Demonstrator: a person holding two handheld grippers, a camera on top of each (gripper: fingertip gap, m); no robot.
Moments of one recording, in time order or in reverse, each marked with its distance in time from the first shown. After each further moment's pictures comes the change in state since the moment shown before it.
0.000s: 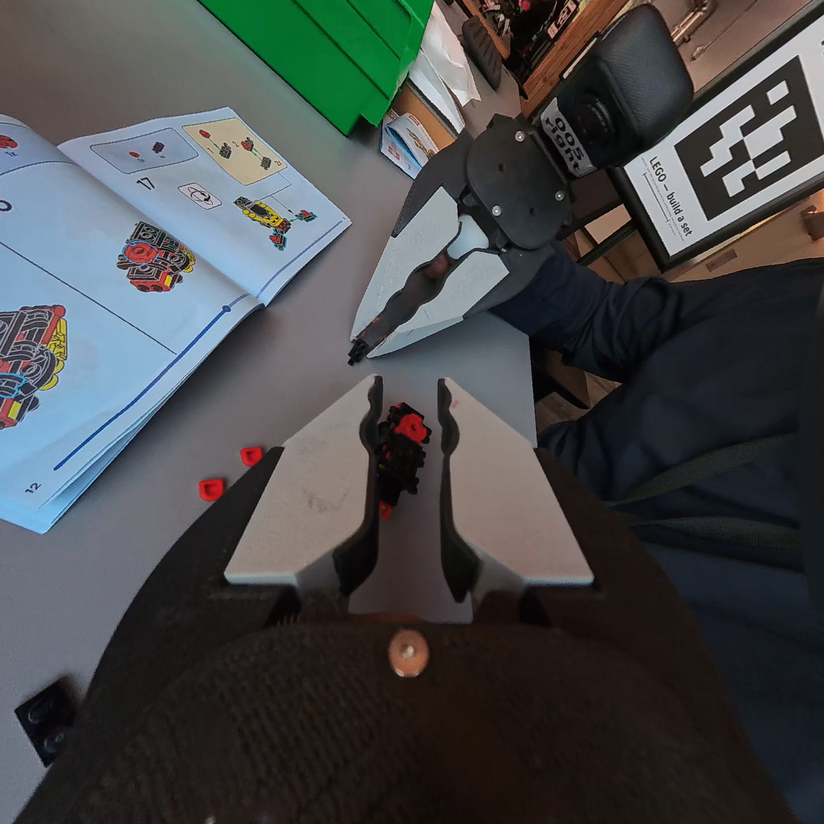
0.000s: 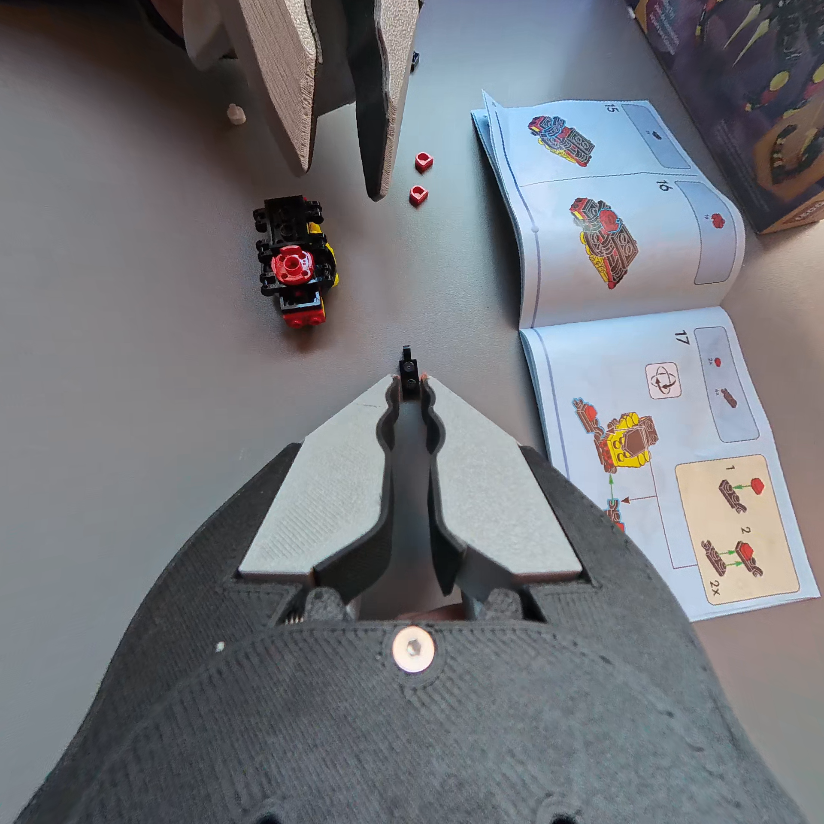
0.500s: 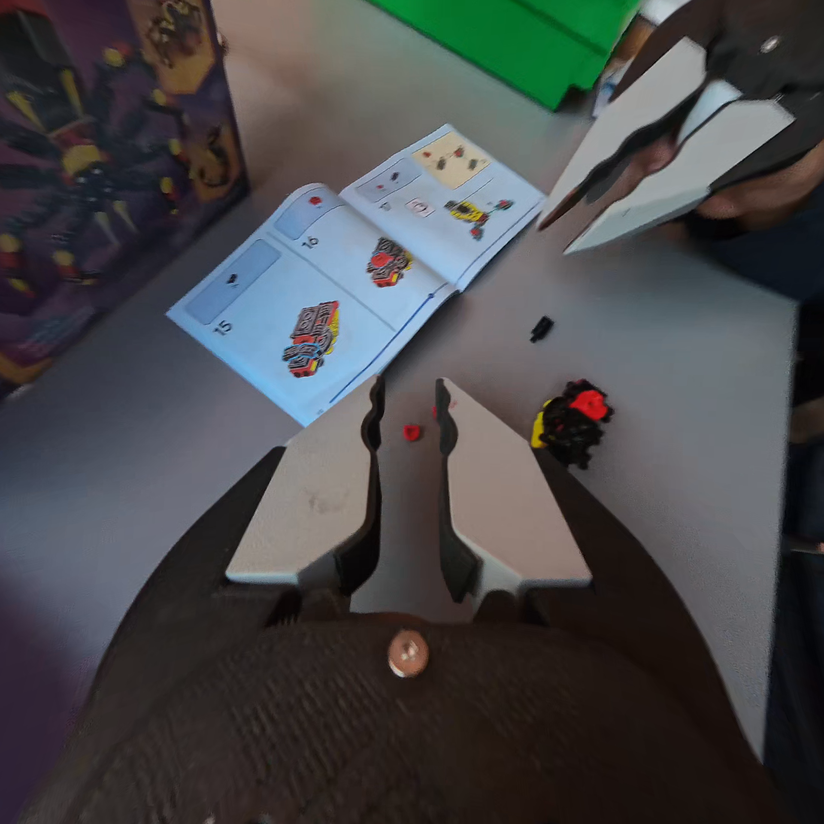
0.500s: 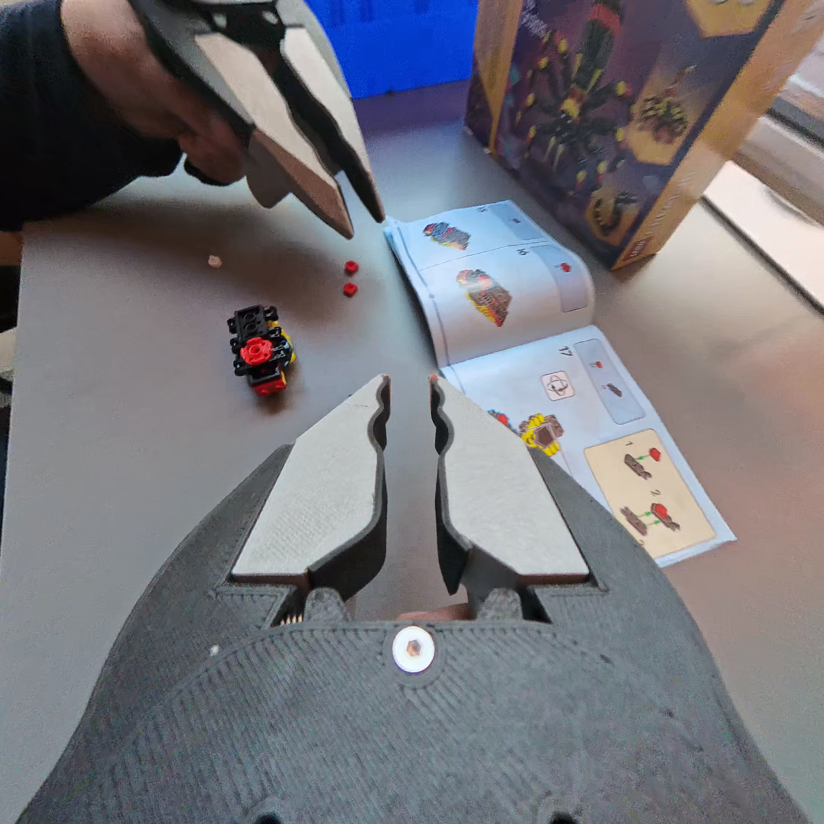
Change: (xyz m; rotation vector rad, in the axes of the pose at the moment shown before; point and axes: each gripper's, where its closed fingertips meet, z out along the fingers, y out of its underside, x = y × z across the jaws) left arm -0.068 -0.008 -0.045 -0.039 -0.498 0.223; right arm 0.033 -0.028 -0.033 0.222 0.077 0.158
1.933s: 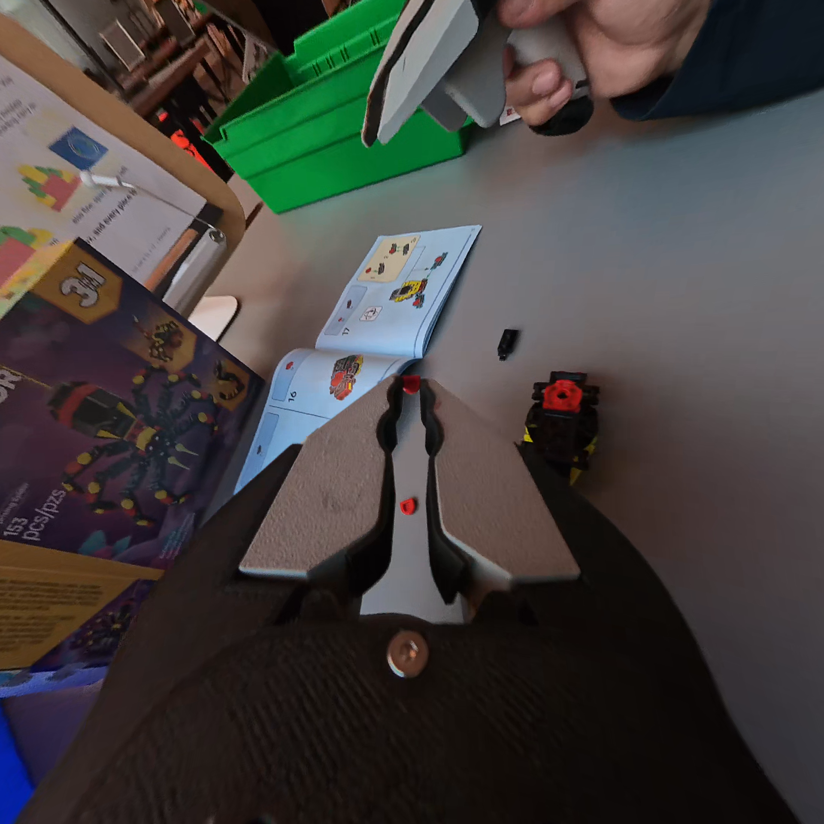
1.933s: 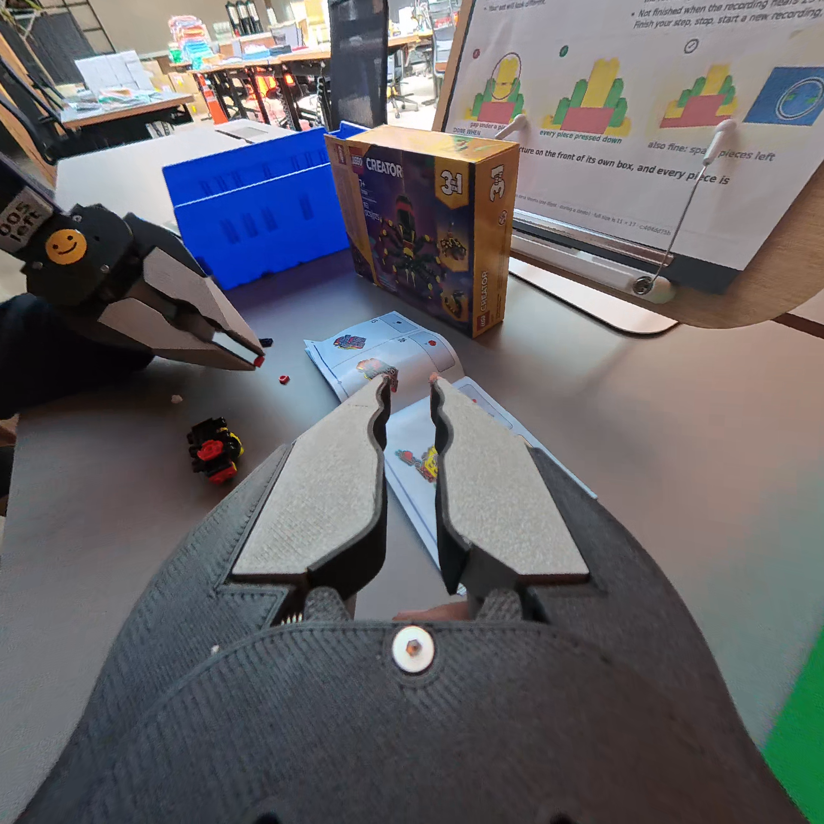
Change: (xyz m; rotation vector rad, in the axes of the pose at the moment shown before) left arm 0.047 -0.024 0.004 0.193 -0.102 0.645; right arm 0.057 -0.034 -0.055 0.300 0.171 0.180
